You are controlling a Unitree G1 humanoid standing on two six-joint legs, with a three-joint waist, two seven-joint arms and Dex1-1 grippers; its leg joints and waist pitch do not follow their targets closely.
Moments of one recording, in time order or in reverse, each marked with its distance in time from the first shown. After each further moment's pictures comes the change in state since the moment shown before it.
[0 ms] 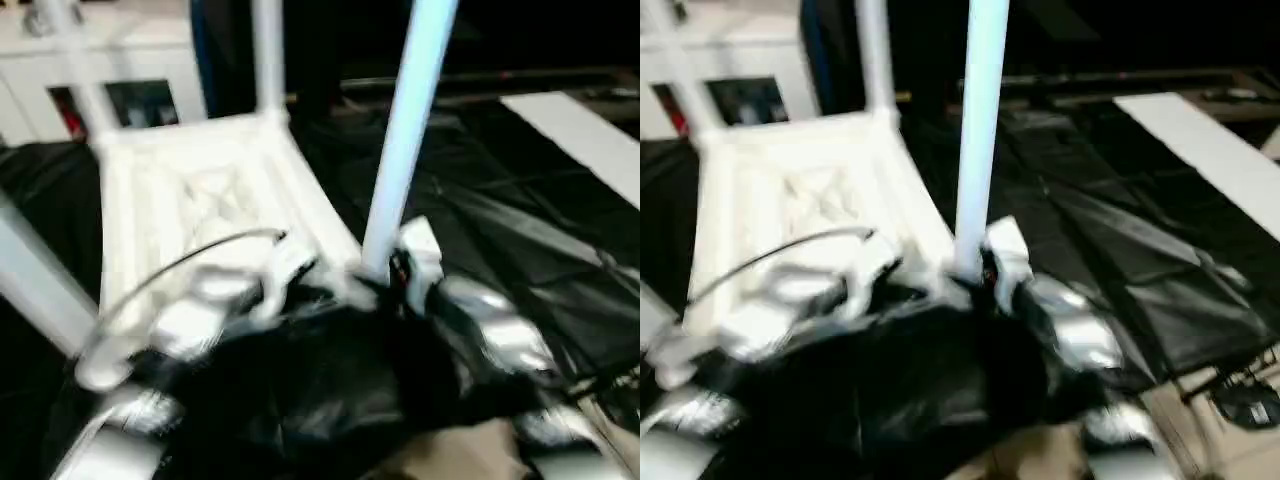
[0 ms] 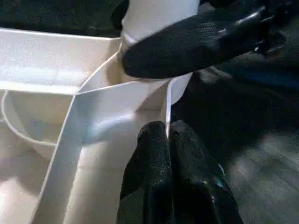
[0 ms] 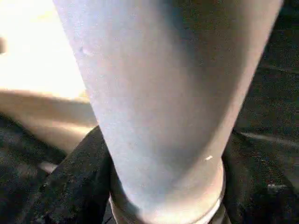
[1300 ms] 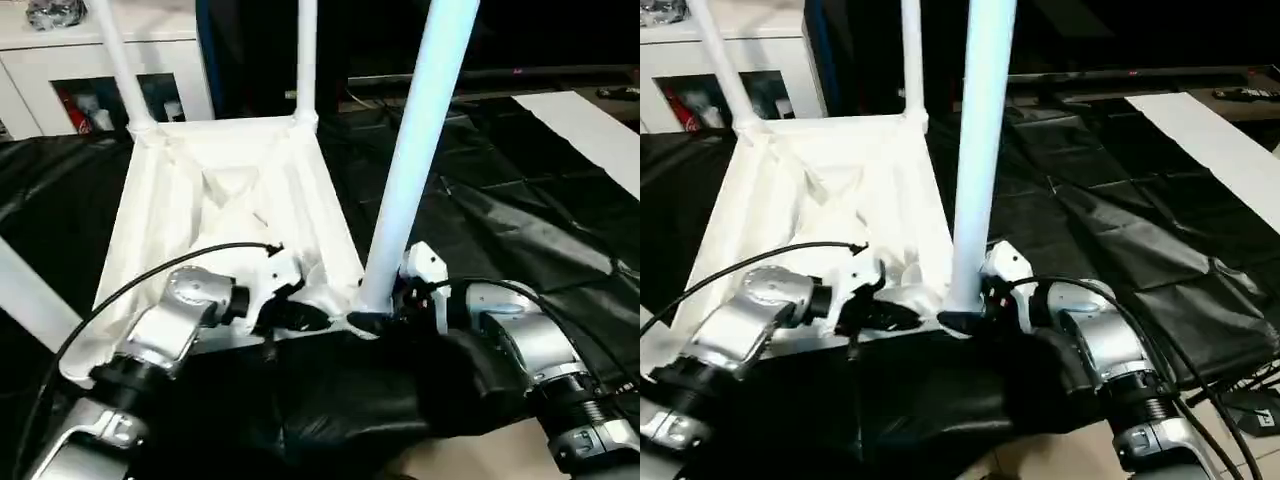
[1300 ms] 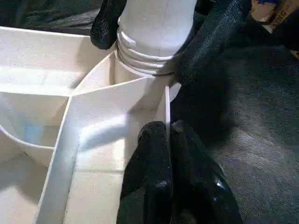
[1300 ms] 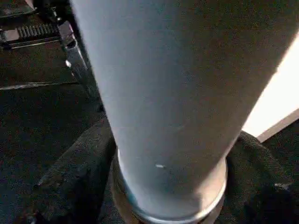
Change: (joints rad) left arm 0.102 0.180 -0.048 -0.146 -0.067 -0.070 -0.377; right arm 0.085 -0.246 0.160 -0.160 0.042 -0.065 0.595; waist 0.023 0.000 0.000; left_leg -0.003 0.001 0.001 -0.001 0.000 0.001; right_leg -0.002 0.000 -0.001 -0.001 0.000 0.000
